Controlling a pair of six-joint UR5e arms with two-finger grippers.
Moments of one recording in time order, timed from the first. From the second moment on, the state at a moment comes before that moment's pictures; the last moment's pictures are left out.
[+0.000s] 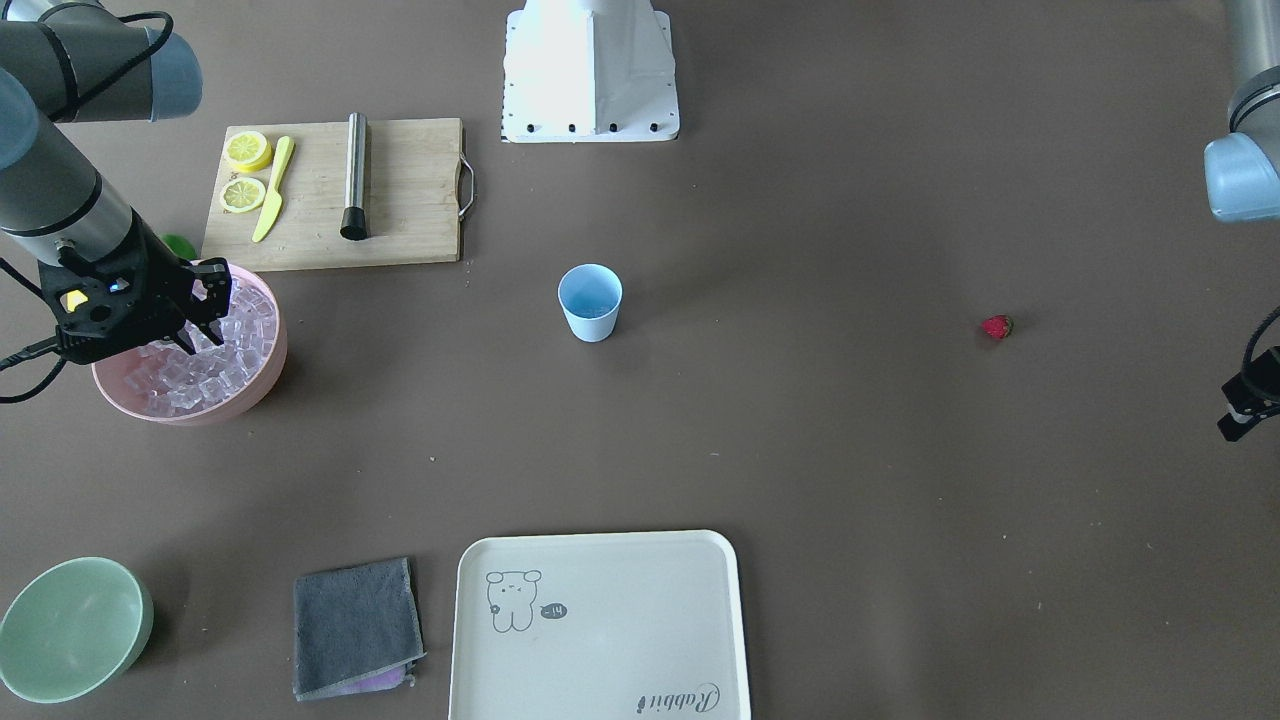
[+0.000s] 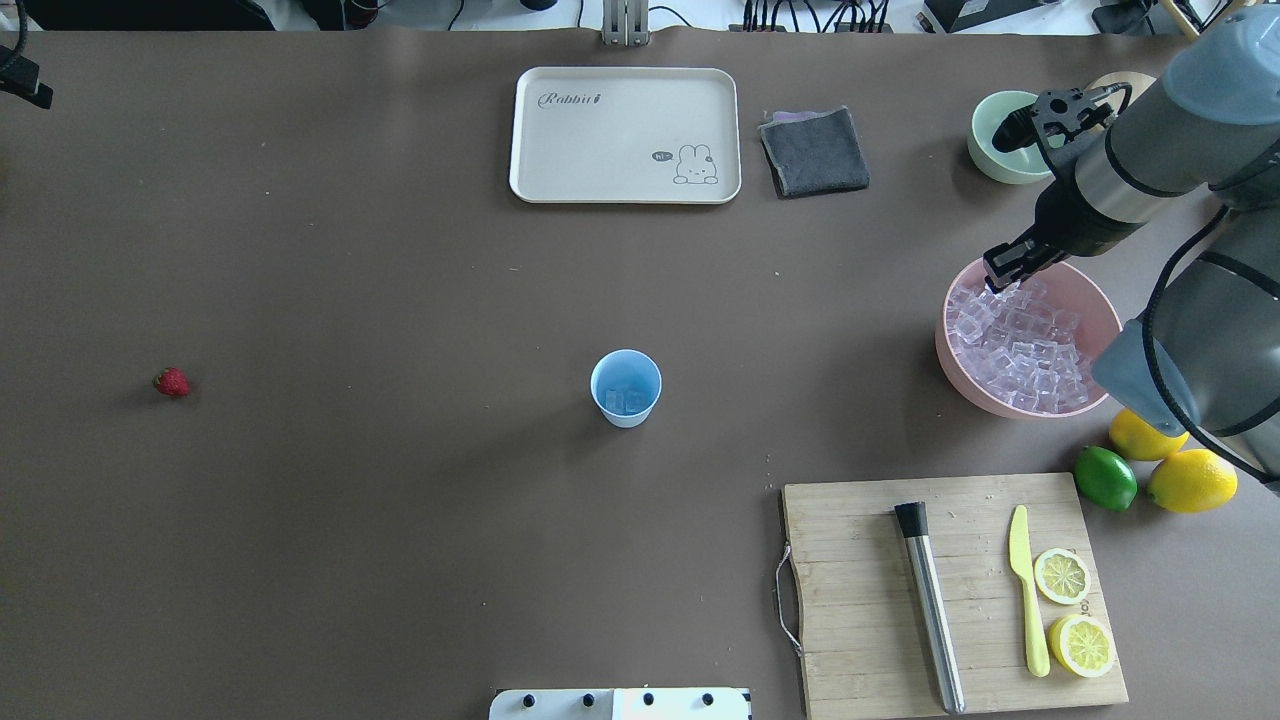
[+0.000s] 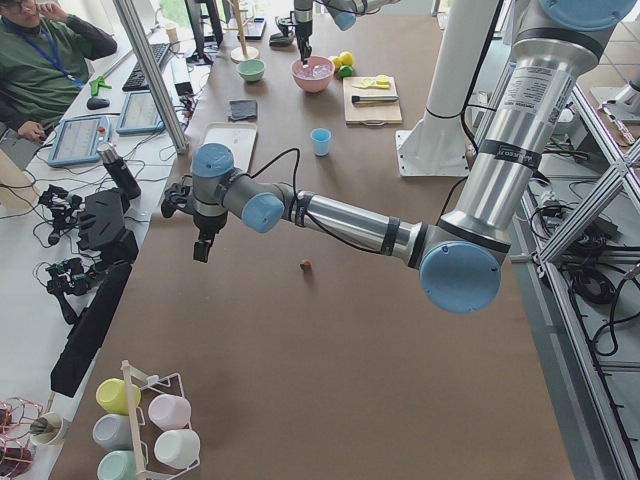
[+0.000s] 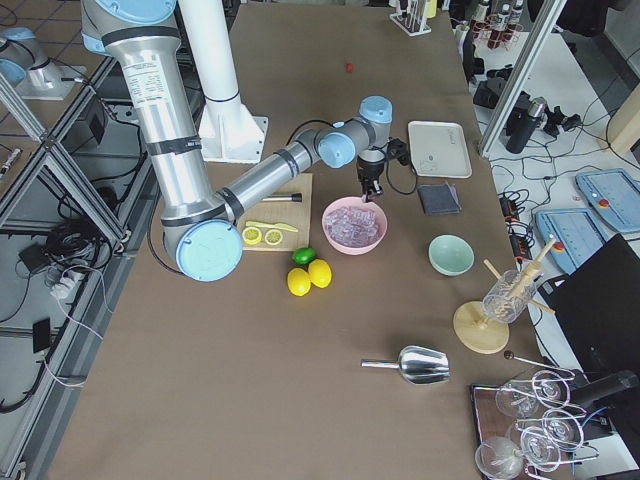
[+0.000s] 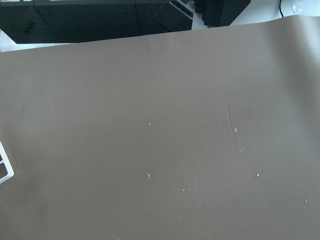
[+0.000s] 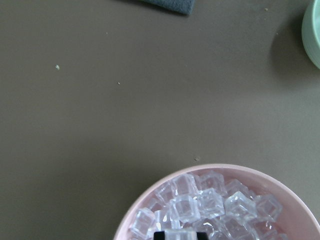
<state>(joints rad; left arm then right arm) -1.34 -1.89 -1.51 -1.89 -2.21 -0.44 0.96 -1.29 1.88 -1.58 2.16 0.43</state>
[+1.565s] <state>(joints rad) -1.34 -1.88 -1.50 -1.89 -2.21 -0.43 0.45 -0.91 1.84 -1.56 1.75 1.20</state>
